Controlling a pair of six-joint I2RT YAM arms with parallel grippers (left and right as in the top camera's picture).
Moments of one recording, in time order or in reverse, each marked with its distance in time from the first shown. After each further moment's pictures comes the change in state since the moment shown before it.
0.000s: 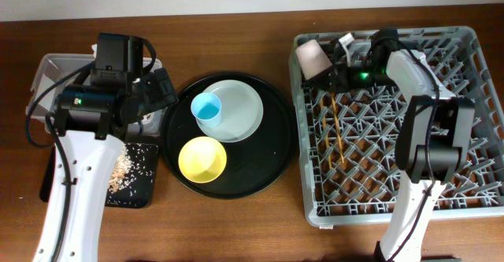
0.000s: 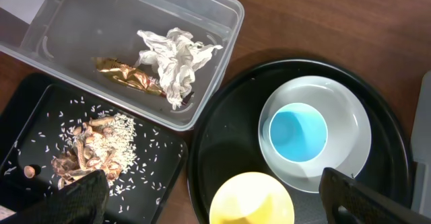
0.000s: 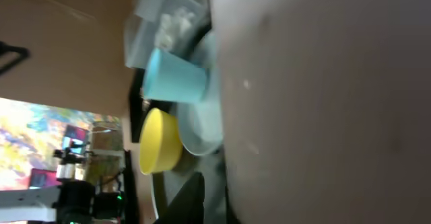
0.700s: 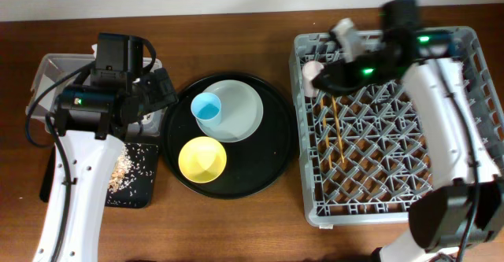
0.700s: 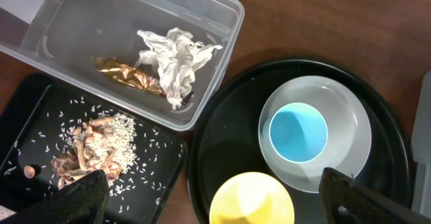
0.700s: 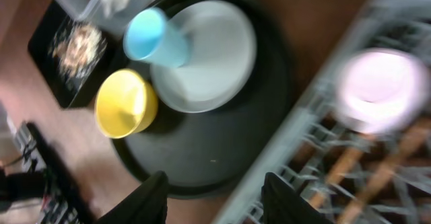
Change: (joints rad) left arm 0.000 0.000 0.000 0.000 0.000 0.000; right arm 0.194 -0.505 -0.007 -0.156 0.550 0.132
